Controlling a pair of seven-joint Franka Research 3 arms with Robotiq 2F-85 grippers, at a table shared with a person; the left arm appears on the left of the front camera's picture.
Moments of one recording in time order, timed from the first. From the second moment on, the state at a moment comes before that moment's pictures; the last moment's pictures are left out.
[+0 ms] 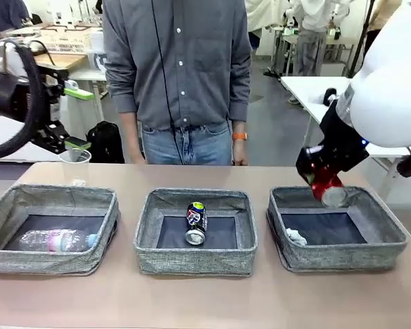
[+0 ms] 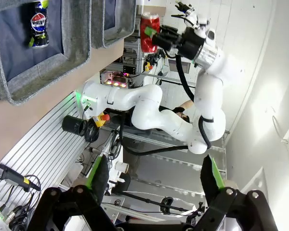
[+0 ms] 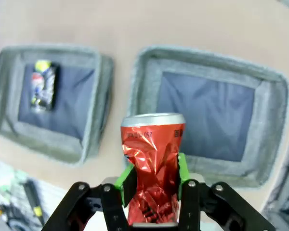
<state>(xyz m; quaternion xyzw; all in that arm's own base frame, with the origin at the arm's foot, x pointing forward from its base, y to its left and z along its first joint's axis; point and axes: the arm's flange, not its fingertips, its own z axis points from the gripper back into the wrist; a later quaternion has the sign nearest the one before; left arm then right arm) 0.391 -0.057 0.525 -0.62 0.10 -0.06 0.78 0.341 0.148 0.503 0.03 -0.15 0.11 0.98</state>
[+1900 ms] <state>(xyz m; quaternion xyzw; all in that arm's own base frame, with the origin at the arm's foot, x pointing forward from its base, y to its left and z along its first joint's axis) 0.392 -0.058 0.524 -0.62 0.10 -0.06 0.78 0.291 0.381 0.735 0.00 -0.06 0.01 1.00</state>
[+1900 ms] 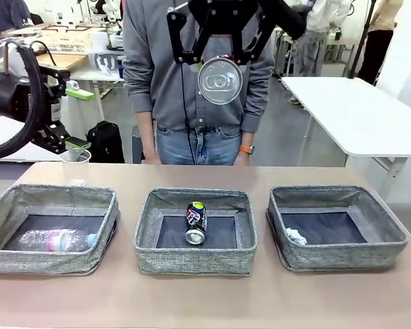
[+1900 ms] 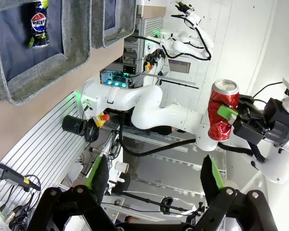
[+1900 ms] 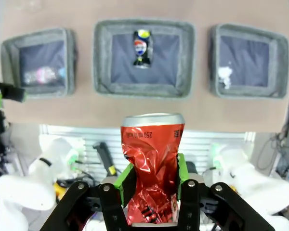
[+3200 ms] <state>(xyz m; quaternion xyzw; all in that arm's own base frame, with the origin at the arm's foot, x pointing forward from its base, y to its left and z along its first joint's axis) 0.392 -0.058 0.524 -0.62 0.10 -0.06 0.78 0.288 0.380 0.754 0.00 -0.08 0.01 1.00</state>
